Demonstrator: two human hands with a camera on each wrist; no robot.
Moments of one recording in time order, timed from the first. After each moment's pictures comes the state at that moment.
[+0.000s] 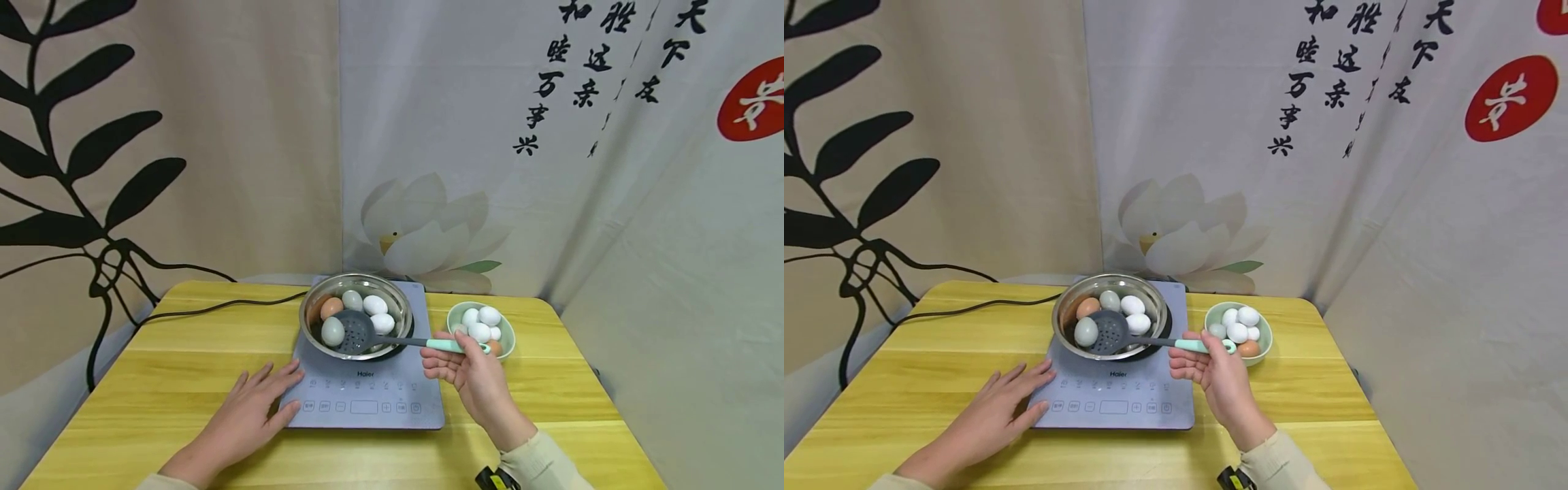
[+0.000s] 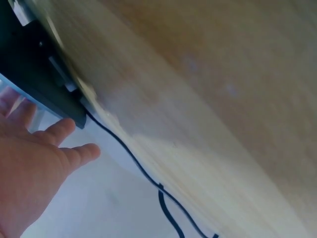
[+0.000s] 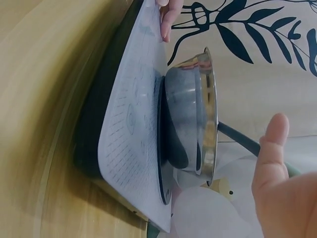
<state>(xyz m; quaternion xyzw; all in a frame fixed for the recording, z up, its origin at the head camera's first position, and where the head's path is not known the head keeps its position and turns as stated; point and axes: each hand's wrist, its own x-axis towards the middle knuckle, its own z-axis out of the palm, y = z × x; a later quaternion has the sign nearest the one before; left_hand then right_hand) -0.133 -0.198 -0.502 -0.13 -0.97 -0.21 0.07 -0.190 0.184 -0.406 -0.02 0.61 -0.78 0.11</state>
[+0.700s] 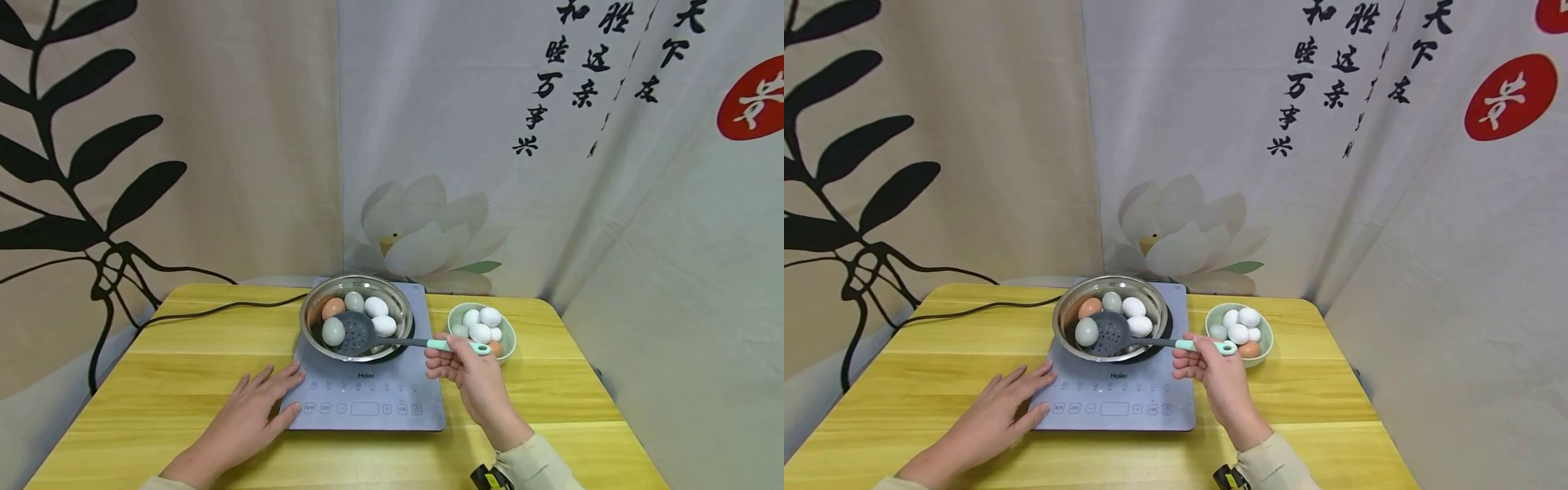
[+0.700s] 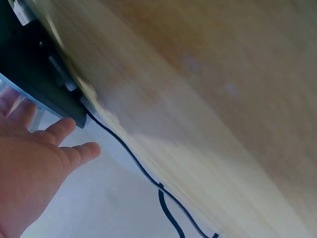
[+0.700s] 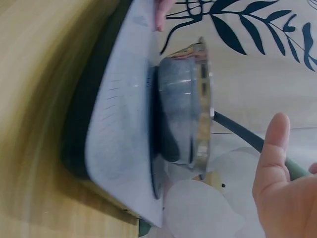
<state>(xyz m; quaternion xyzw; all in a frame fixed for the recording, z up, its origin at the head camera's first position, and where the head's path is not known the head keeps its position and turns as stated) -0.131 -0.197 -0.497 -0.13 -0.97 -0.21 0.06 -0.192 0.181 -0.414 -0.04 0.64 -0.77 0.05</state>
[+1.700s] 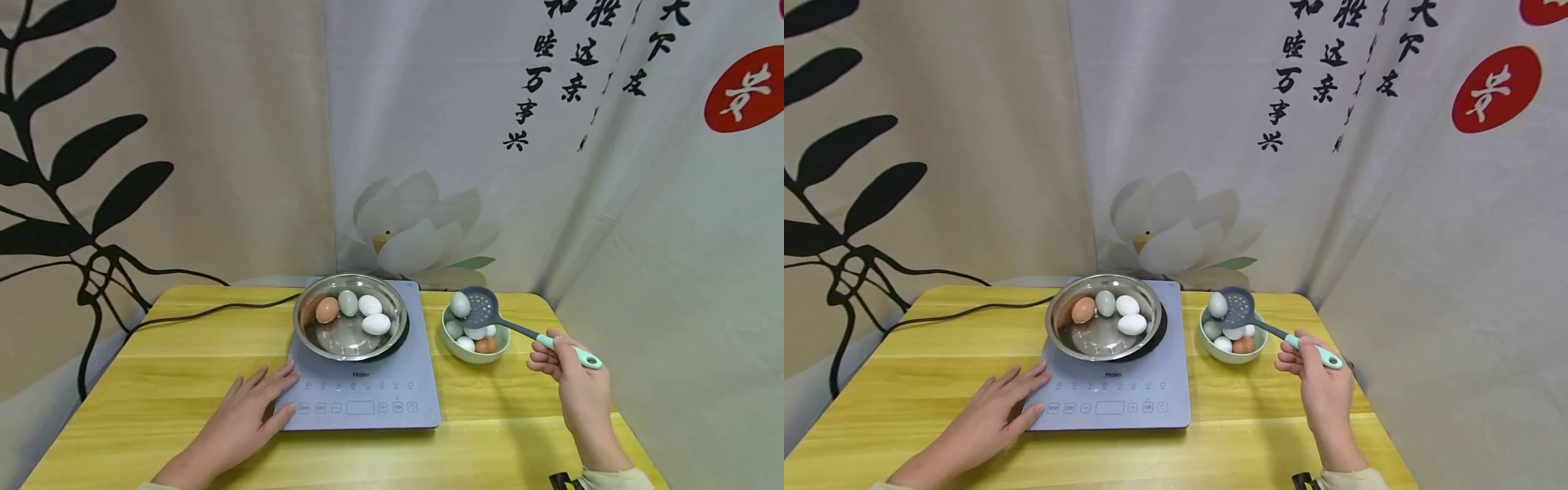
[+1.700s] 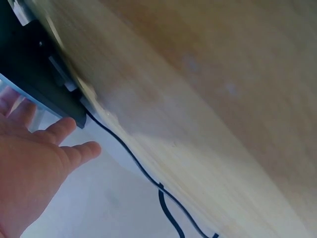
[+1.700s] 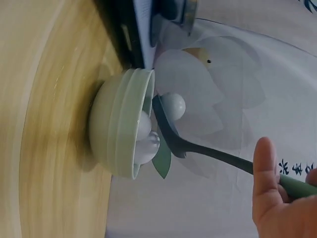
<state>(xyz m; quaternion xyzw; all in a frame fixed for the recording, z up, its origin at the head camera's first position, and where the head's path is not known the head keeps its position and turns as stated) -0.132 -0.198 -0.498 -0.13 -0.97 -0.21 0.06 -0.164 0.306 -0.387 0.10 0.68 -0.70 -0.17</state>
